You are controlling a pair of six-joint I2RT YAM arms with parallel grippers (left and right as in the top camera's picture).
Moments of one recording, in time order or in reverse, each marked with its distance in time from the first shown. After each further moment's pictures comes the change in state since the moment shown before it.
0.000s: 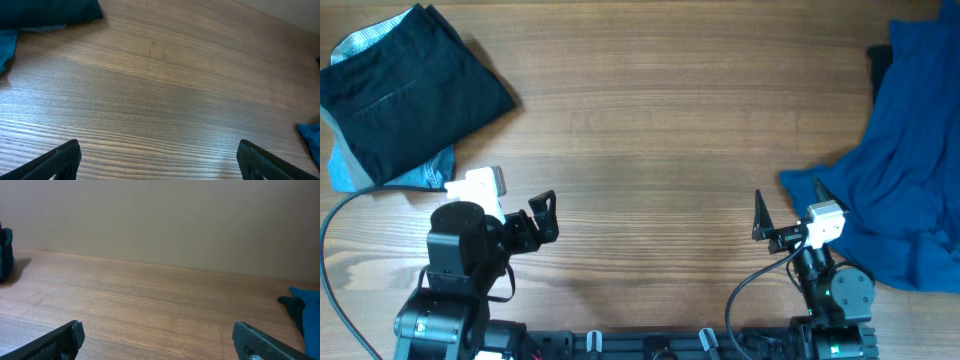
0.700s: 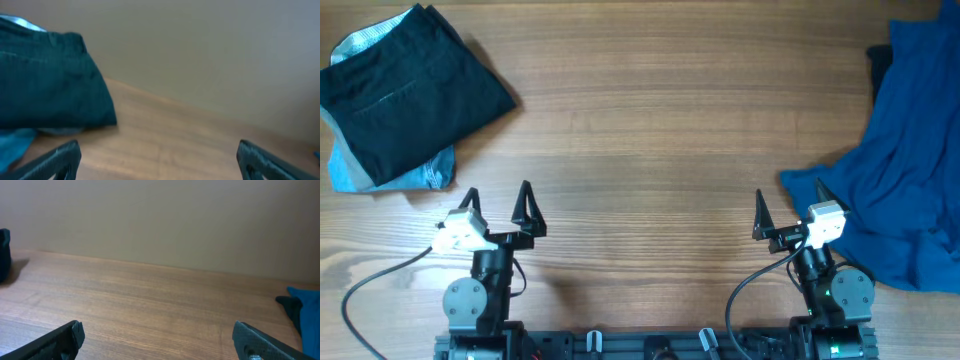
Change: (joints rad) left arm 0.119 -0.589 -0.676 0.788 -0.090 0.027; right arm 0.000 -0.002 0.000 0.000 0.008 0.000
